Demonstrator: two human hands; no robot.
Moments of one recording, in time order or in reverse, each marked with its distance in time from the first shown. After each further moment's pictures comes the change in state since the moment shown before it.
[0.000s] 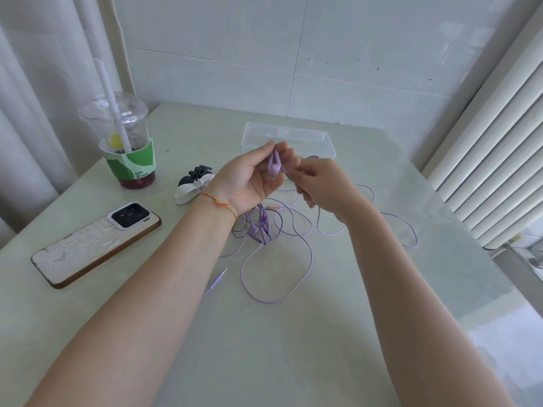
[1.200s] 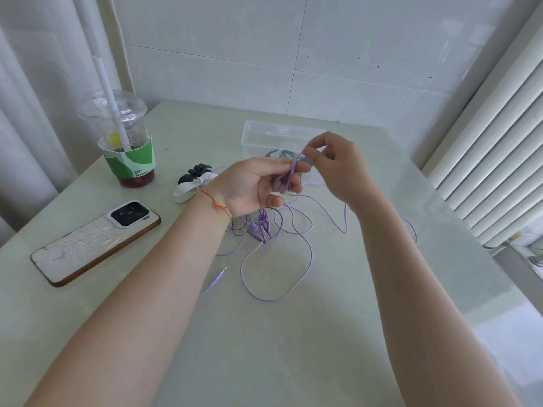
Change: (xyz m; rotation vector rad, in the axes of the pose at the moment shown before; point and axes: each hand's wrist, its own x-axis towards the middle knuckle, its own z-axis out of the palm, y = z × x) left_hand -0.004 -0.001 -0.002 0.393 -0.215 -0.141; right_hand 0.005 -0.002 -0.019 -0.053 0.281 -0.080
